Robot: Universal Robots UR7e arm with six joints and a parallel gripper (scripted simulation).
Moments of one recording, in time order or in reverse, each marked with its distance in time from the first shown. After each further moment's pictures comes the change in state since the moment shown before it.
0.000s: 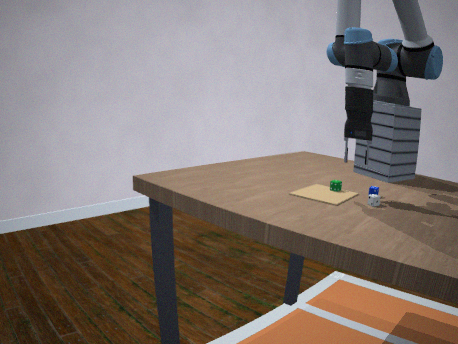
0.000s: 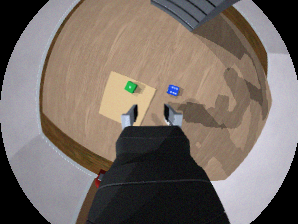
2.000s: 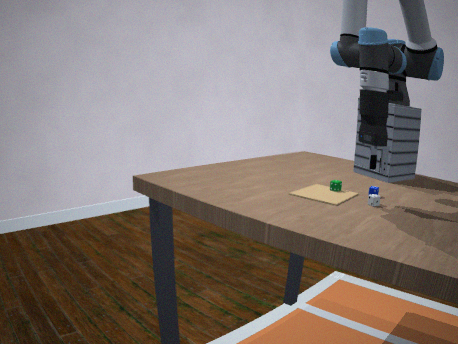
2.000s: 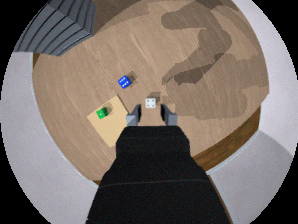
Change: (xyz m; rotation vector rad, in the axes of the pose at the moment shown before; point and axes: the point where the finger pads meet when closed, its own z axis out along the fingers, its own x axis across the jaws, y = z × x) arm 0.057 0.054 0.004 0.000 0.001 0.922
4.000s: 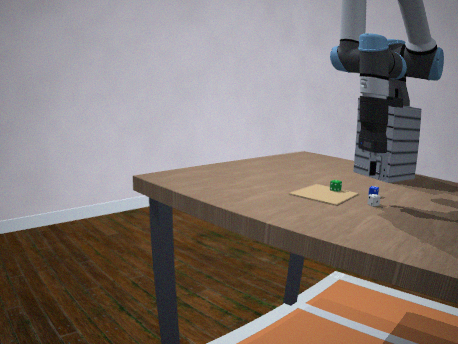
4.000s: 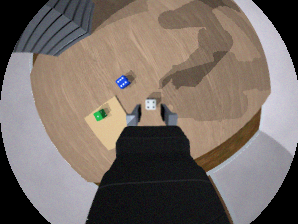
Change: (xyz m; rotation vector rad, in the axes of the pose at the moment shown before) arm 0.000 -0.001 0.016 0.003 -0.001 0.002
